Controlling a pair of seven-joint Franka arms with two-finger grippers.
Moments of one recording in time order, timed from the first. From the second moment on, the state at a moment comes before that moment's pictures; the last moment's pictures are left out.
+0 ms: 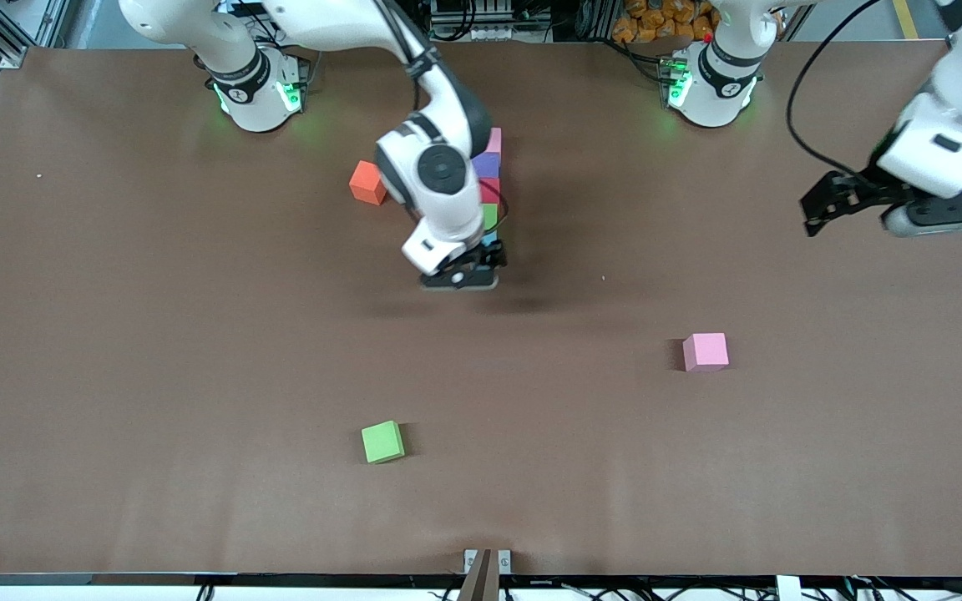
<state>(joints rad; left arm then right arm) 0.04 -0.08 -0.17 -1.70 0.05 1.70 -0.23 0.96 0.55 -0.27 -1.70 0.23 2.28 0.60</state>
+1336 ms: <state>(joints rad) -0.14 -0.08 0.00 -1.65 0.03 1.61 -0.22 0.07 0.17 -0.10 -1.83 0.06 1.90 -0.25</state>
